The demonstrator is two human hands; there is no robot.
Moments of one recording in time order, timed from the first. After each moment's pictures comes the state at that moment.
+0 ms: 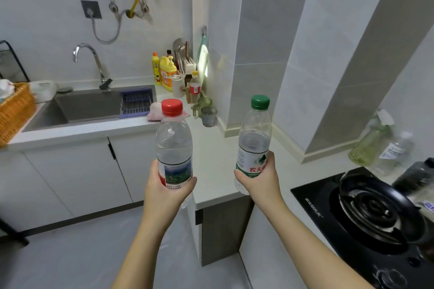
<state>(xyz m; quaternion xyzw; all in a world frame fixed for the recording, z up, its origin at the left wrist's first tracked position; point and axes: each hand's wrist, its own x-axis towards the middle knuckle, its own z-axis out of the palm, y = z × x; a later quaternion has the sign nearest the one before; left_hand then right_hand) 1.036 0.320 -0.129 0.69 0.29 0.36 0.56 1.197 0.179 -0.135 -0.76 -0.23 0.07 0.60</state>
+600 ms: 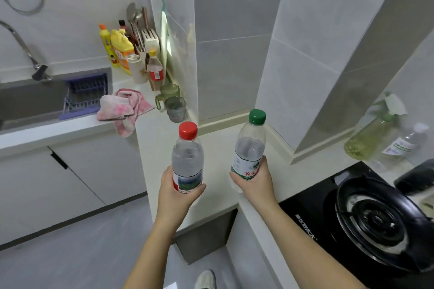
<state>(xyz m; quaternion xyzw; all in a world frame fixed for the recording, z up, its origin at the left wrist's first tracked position) 1.246 0.353 -0.231 0.72 0.30 0.25 0.57 1.384 0.200 -0.232 -0.79 -0.13 0.09 0.59</state>
